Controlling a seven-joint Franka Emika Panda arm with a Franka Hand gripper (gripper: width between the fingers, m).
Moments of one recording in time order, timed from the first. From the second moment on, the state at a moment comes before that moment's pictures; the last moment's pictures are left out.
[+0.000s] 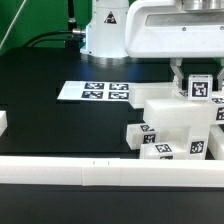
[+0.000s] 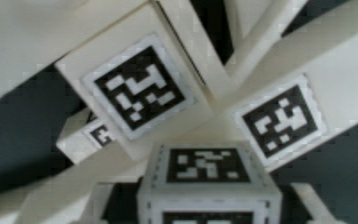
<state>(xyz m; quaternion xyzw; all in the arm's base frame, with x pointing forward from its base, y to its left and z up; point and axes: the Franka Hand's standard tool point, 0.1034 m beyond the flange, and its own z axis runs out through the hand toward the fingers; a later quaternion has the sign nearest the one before) 0.622 0.098 0.115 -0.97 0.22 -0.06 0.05</state>
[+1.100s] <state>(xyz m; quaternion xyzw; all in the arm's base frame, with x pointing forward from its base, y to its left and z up) 0.625 0.105 0.117 -0.95 0.30 -0.05 0.08</state>
